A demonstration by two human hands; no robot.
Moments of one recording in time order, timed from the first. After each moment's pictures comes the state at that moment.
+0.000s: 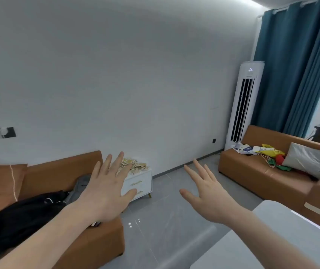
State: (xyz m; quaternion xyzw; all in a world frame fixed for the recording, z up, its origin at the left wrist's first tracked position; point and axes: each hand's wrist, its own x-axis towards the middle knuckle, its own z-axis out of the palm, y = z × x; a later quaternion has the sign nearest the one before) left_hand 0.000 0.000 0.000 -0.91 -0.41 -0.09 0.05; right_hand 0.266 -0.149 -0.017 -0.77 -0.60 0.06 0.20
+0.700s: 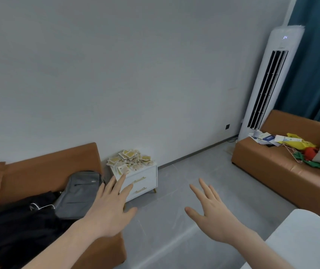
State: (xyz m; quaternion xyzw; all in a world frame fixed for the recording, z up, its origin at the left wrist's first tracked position) left_hand 0.125 0.284 -0.124 -0.90 -0.43 0.00 -0.06; right_hand 0.397 0.114 -0.118 -0.79 -0.56 0.19 0.15
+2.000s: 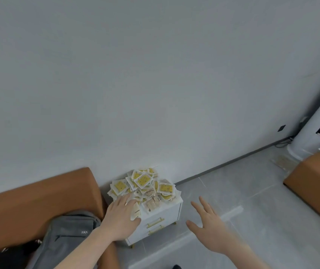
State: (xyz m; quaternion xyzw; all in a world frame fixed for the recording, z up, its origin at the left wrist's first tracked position) left_hand 0.322 0.919 -0.296 -0.83 -0.51 0.09 -0.20; right_hand 0.608 0.768 -0.272 -0.77 -0.53 0.33 0.11
